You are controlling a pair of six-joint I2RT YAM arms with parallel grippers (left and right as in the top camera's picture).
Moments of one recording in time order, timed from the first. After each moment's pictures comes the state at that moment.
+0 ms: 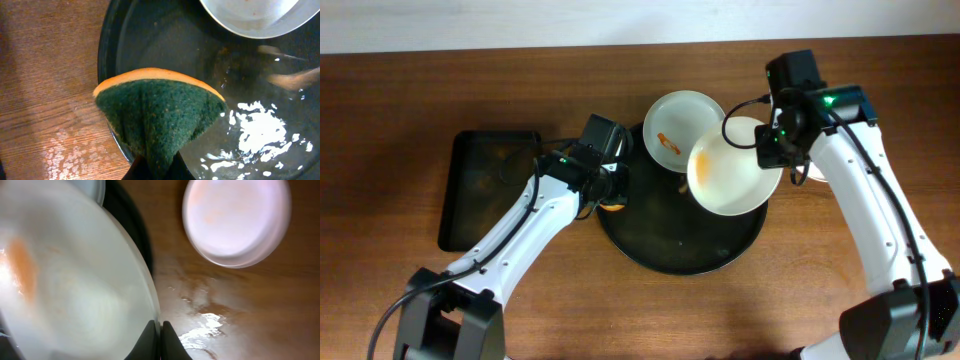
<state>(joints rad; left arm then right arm) -0.46 1.68 1.25 -0.73 0.01 -0.31 0.18 1.69 1.65 -1.26 0.22 0.12</state>
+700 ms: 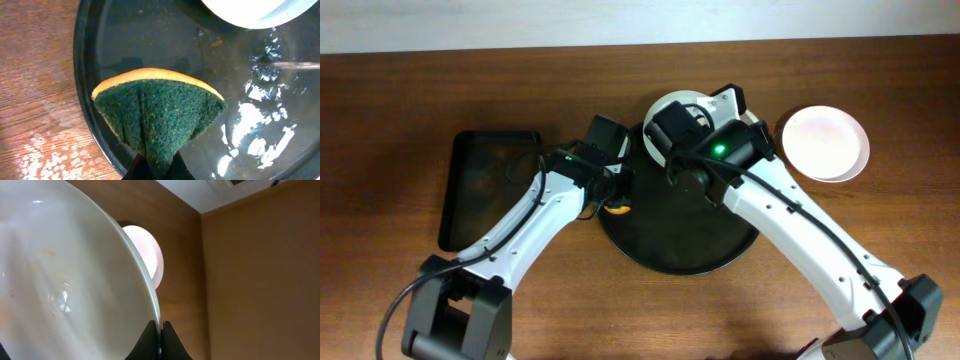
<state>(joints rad) -0.46 1.73 1.25 -0.71 0.08 -0.31 0.63 1.69 1.67 -1.38 1.00 0.33</state>
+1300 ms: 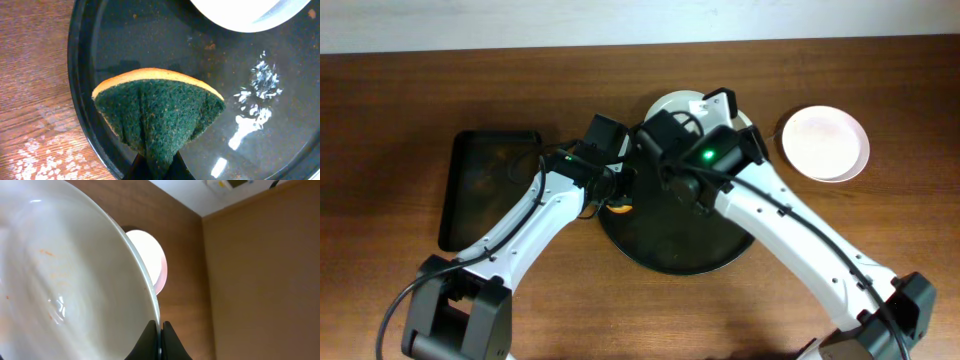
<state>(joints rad) -0.46 1.73 1.25 -0.70 0.09 -0.31 0.65 1.71 1.67 -1.38 0.99 0.39</state>
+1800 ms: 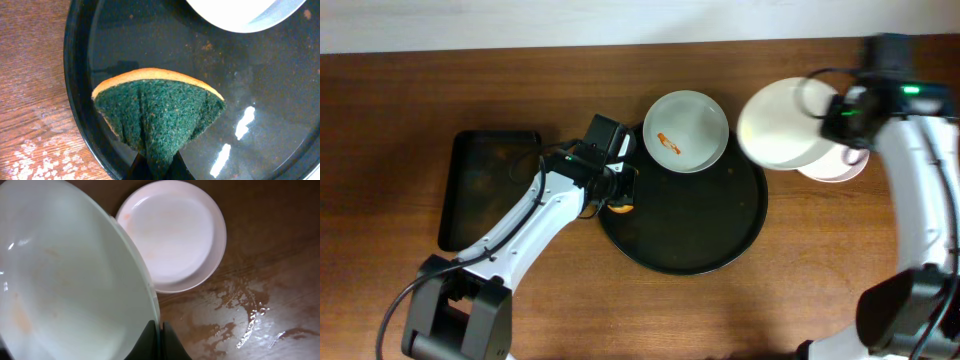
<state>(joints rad) -0.46 1.73 1.25 -0.69 0.10 -0.31 -0.19 1.73 1.67 -1.10 0.08 0.25</state>
